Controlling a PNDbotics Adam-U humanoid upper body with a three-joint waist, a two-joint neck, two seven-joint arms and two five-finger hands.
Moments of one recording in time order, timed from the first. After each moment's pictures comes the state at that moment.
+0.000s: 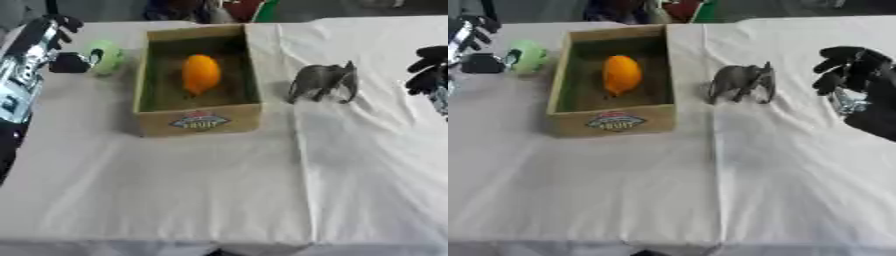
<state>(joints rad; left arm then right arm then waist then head) -0.86 0.50 -0.03 -0.86 -0.71 0.07 -0.05 -0.27 -0.57 0.01 -1.74 -0.12 -0.17 0.25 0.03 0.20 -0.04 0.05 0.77</state>
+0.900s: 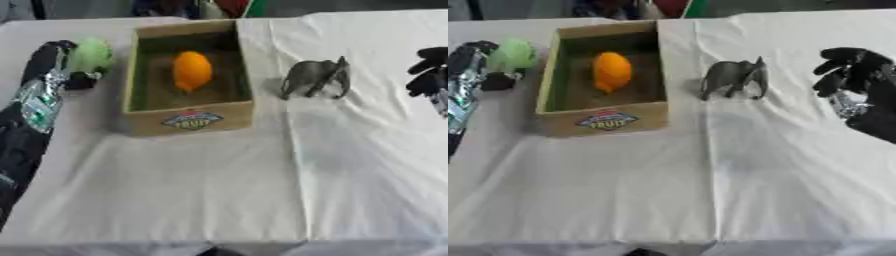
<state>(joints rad) -0.88 0.46 0.02 -0.70 -0.80 0.17 0.09 -0.27 -0.57 0.01 -1.74 -0.12 -0.17 0.25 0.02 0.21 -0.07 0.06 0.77</state>
